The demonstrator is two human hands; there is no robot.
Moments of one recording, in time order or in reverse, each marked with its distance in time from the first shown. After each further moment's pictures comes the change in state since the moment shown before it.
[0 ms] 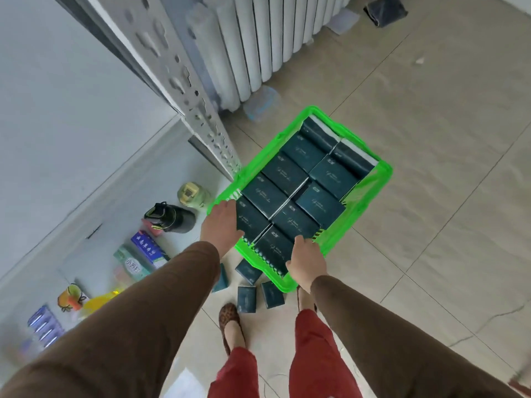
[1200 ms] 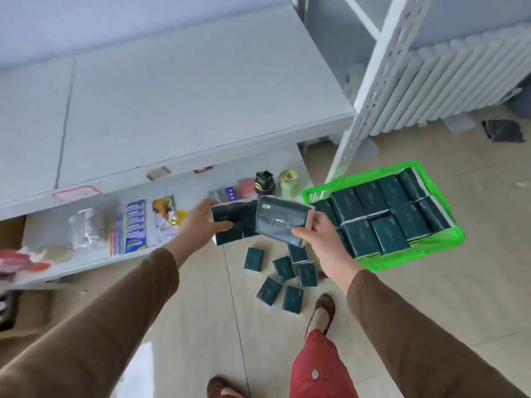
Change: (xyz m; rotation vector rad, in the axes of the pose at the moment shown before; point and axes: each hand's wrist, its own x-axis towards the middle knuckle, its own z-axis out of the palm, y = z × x) left_hand -0.328 -0.149 -0.021 -0.862 0.438 -0.539; right_hand -0.172 -0.139 -0.028 0.963 -0.312 -0.423
